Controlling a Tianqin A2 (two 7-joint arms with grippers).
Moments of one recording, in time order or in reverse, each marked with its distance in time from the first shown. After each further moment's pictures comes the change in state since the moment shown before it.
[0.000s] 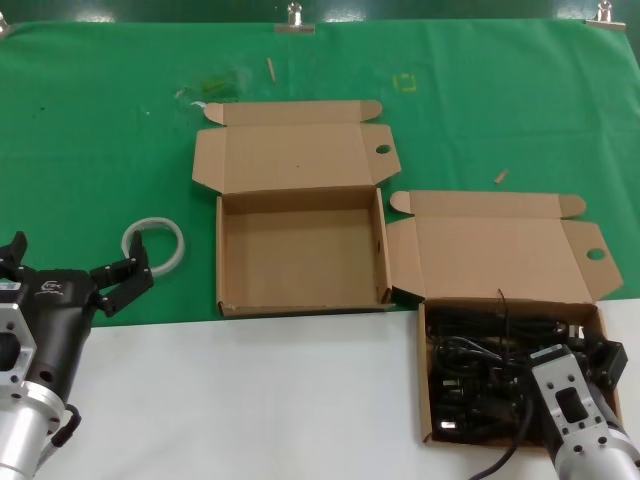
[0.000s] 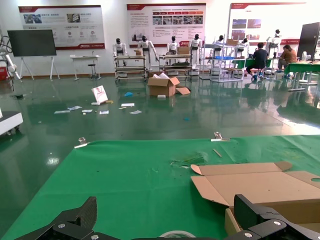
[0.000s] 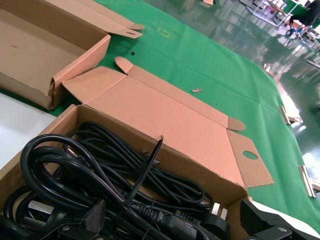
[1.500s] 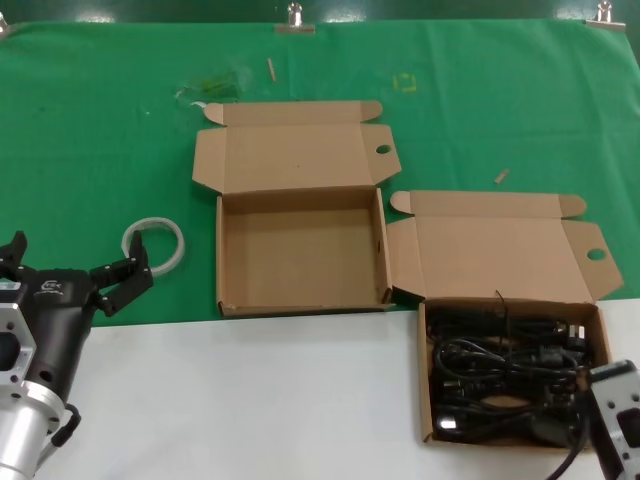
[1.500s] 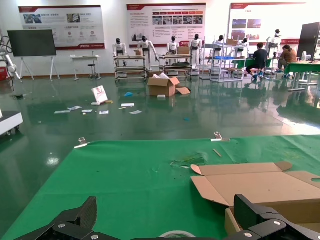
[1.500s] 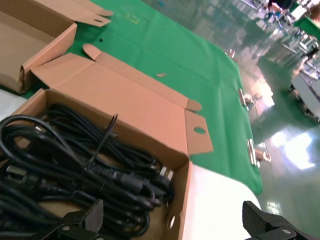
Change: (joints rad) left arm 0.000 0.000 0.000 0.000 0.000 0.000 0.000; right arm -0.182 0.000 0.069 0.317 0.000 0.204 -0.035
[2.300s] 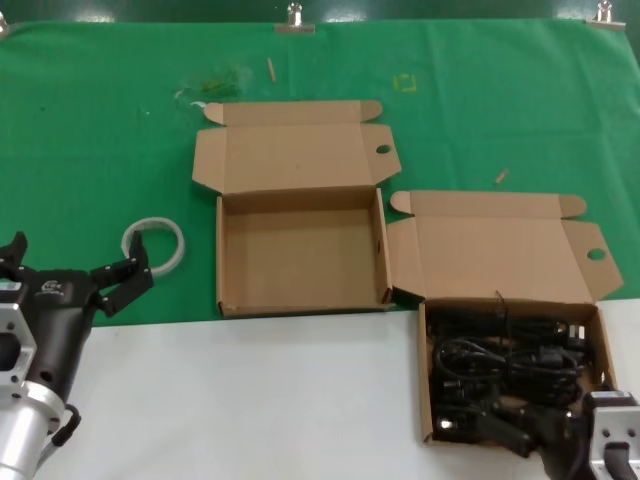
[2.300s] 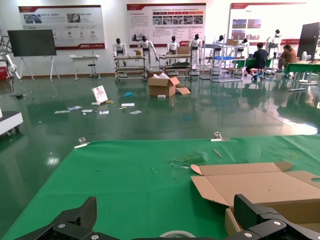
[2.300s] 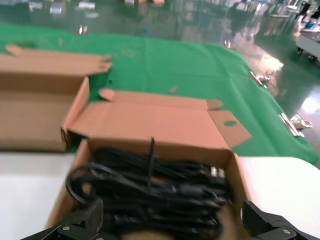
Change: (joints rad) left arm 0.000 0.000 0.000 0.000 0.000 0.000 0.000; right arm -0.062 0.000 -0.102 -0.054 -0.135 -0.182 0.538
